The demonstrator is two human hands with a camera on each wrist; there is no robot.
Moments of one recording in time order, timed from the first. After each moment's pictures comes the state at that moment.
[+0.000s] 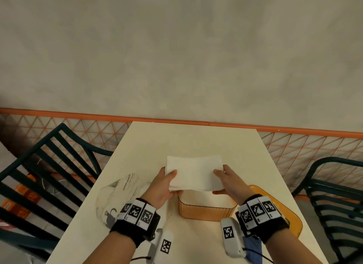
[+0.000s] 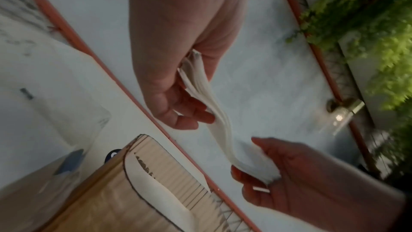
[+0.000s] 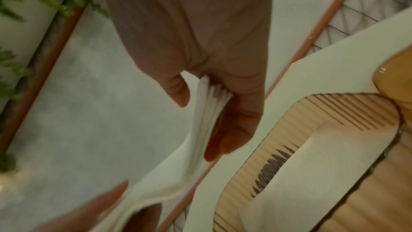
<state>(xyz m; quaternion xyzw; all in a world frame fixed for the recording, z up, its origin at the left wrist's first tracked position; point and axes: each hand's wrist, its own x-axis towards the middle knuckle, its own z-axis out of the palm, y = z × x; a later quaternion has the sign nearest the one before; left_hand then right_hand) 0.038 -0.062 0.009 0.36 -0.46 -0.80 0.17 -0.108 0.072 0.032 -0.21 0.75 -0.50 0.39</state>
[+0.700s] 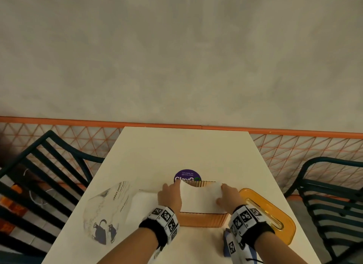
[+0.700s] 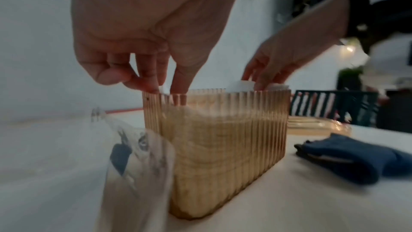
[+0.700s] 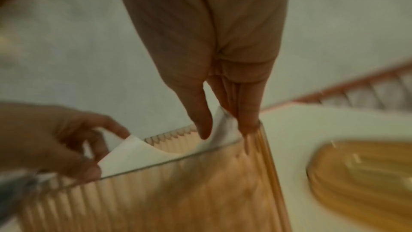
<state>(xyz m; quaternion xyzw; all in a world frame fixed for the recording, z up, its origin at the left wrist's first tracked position) -0.012 -0.051 -0.051 0.40 -0.90 -0.18 -0.02 -0.138 0.081 -0.021 -0.28 0.92 -0.12 0.23</state>
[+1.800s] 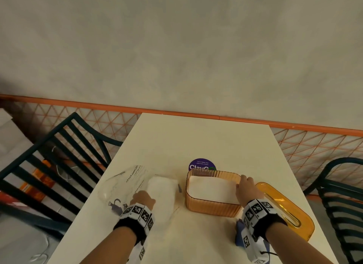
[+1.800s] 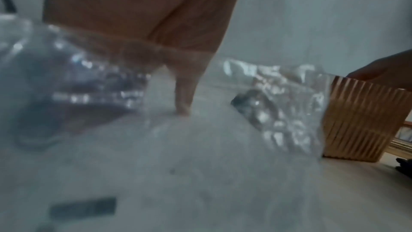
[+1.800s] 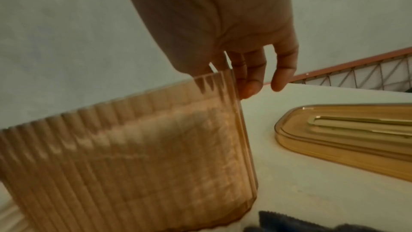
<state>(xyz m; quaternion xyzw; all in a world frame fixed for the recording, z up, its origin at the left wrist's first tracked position) 0.093 -0.105 -0.087 0.61 -0.74 -0.25 -0.12 -0.145 0.077 -0.055 -0.25 0.96 -0.06 0.14</state>
